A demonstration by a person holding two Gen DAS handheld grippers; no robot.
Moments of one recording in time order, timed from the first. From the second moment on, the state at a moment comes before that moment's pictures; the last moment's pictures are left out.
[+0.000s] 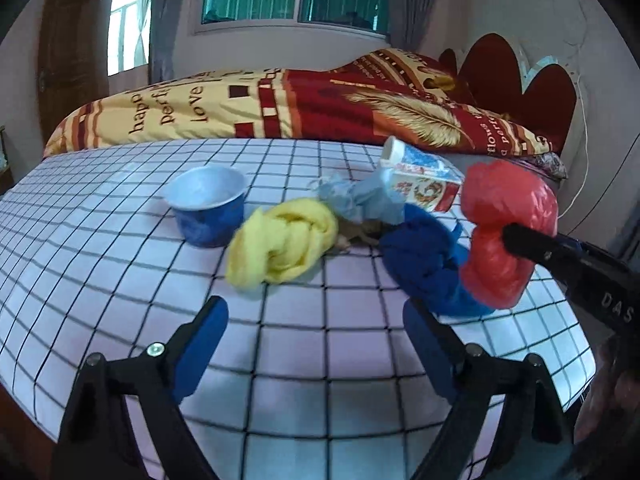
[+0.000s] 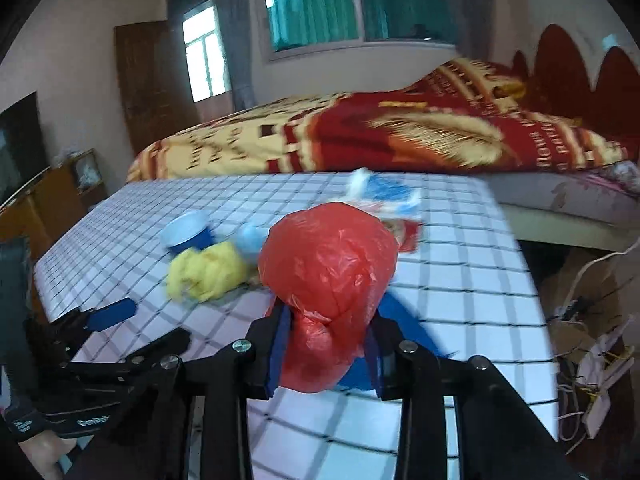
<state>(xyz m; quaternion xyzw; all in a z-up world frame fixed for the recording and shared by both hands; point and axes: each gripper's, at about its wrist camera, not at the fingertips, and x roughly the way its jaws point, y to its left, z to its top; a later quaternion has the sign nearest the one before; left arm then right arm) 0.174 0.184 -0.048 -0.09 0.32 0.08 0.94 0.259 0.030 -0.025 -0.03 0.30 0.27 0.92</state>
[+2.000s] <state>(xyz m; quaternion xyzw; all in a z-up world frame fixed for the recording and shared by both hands) 0.151 0.021 0.003 -0.03 0.29 -0.10 0.95 0.176 -0.149 -0.009 -0.05 0.29 0.15 0.94</state>
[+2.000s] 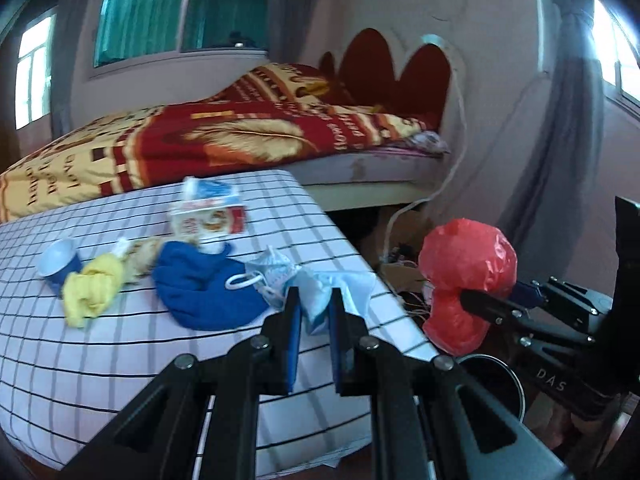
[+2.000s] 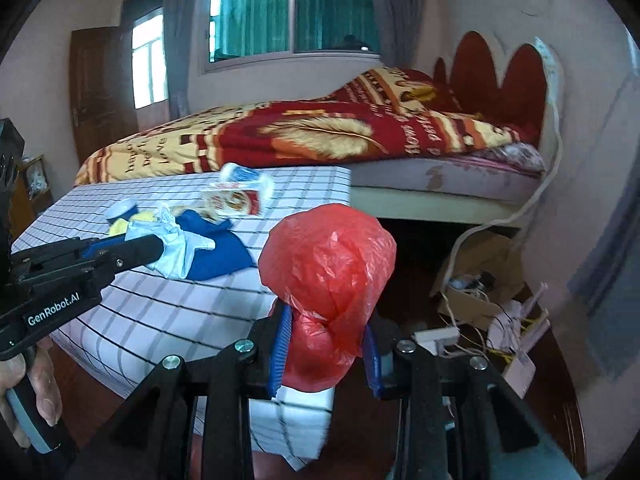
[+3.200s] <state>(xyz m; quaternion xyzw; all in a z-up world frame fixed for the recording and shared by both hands) 0.144 -0.203 -0.088 0.04 0.39 -0.30 0.87 0.114 -0.378 -0.112 0.03 0.40 -0.01 0.91</state>
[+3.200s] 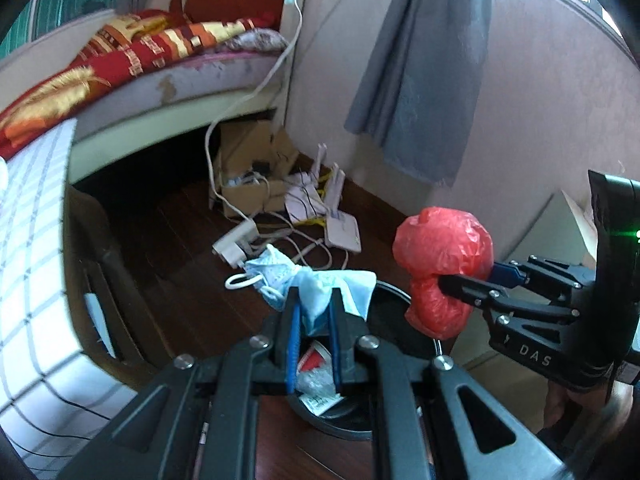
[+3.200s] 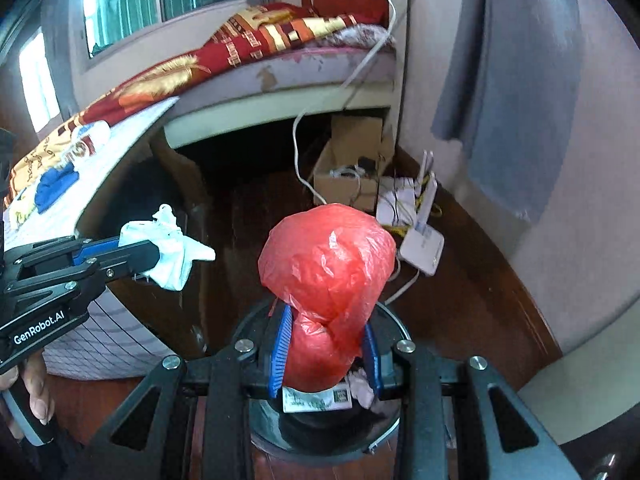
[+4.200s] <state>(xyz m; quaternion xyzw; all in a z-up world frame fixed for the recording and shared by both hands) 0.151 -0.236 -0.191 0.06 0.50 -0.25 0.82 0.119 -0.418 -0.239 0.00 0.56 -0.03 0.83</state>
